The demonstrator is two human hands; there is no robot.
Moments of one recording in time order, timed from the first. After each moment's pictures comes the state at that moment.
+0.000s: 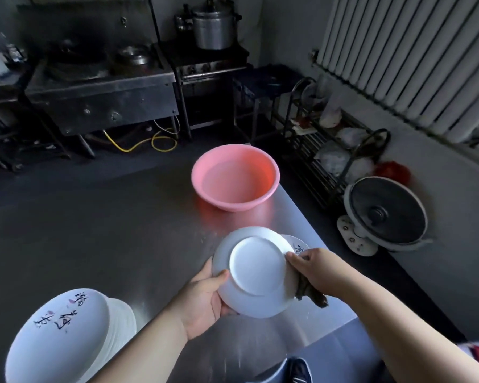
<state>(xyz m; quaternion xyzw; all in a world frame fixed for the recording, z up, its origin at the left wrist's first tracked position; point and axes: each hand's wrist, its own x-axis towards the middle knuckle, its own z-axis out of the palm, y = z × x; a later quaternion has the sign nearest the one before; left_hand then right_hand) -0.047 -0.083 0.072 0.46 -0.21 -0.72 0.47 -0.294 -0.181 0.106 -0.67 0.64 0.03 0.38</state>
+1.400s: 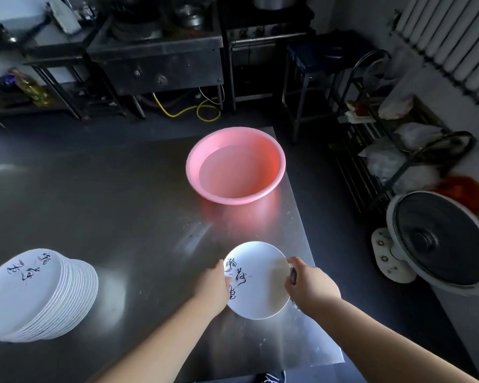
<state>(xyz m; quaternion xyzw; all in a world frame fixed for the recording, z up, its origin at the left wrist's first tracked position) -0.162 -0.188 -0.046 0.85 -0.45 -0.27 0.02 -0.382 -0.295 -0.030 -0.78 0.56 0.08 0.28</state>
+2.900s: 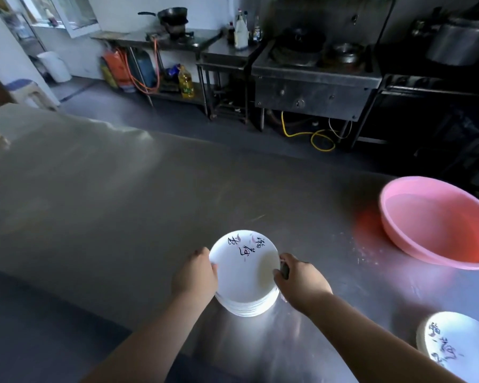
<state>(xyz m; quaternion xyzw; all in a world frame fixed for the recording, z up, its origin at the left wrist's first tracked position) 0.201 0.113 0.023 0.97 -0.22 -0.11 0.10 0.040 -0.077 0.023 -0.89 0.34 0.04 0.30</state>
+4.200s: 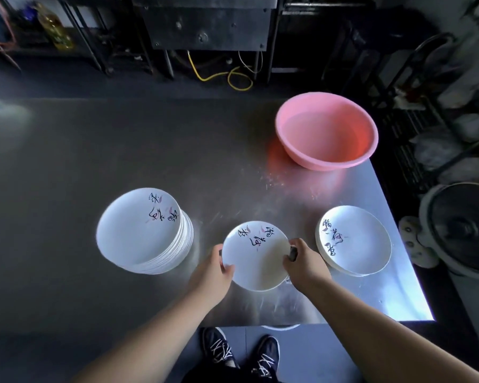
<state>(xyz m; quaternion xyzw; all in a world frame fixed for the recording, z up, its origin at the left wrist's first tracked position) 0.013 0.023 -0.083 0.84 -0.35 -0.35 0.24 -0.179 -0.127 -0.053 -0.72 0.60 0.05 0.35</state>
